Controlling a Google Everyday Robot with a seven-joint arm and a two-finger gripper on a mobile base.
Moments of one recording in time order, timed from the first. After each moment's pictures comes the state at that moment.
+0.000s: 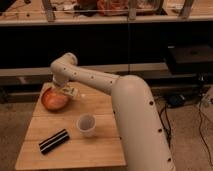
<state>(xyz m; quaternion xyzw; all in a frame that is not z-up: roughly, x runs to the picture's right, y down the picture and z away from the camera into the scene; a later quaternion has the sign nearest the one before) -0.292 -0.024 0.857 0.19 -0.25 -0.93 0.19</state>
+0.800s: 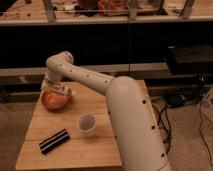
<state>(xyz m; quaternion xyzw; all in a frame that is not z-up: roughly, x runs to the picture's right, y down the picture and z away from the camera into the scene) -0.349 -0.032 0.844 0.26 -0.26 -0.92 0.15</state>
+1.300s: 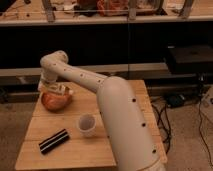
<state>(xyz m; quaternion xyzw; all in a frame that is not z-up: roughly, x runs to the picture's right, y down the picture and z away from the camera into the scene) -0.365 -0.026 0.849 0.25 -0.26 -0.92 0.12</state>
